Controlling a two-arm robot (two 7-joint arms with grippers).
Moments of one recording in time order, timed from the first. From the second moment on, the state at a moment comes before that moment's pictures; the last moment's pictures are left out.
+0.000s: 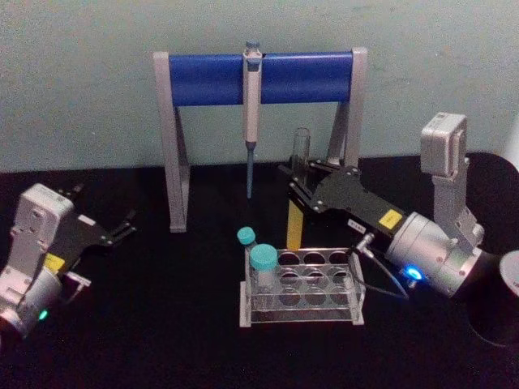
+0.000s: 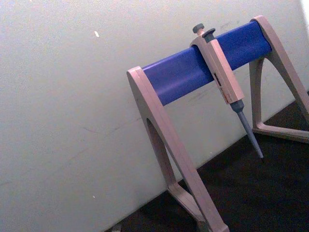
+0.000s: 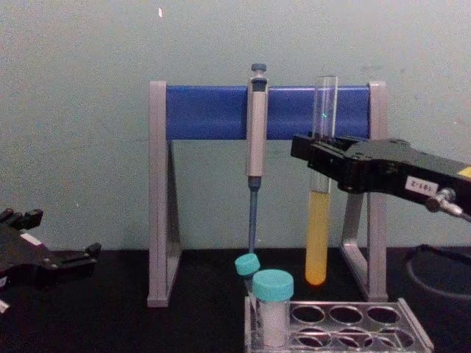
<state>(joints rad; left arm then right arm) -0.20 0.60 0.45 -1.41 -0.25 -0.12 0.03 0.26 0.40 -0.40 -1.57 0.49 -0.03 0.49</state>
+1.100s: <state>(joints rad) -0.20 0.60 0.45 -1.41 -0.25 -0.12 0.03 0.28 0.39 -0.36 -1.51 0.46 -0.05 0.44</state>
